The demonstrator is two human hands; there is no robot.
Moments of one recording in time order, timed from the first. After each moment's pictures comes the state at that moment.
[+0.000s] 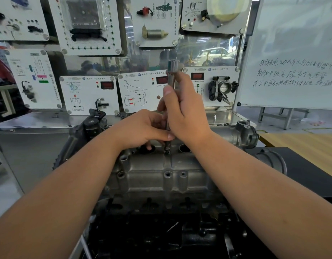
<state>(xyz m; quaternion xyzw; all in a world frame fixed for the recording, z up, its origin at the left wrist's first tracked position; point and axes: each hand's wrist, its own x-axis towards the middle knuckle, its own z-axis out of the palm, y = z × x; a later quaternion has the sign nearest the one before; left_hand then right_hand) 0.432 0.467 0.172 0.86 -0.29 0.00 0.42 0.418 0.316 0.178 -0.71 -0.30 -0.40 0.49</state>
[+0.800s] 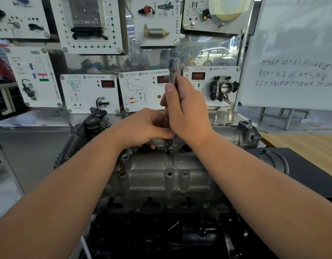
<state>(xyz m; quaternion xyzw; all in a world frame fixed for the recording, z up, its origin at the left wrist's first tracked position) 0.434 0.467 0.171 0.85 -0.30 0.01 0.43 0.417 0.317 0.179 -0.72 -0.29 -0.43 0.46</state>
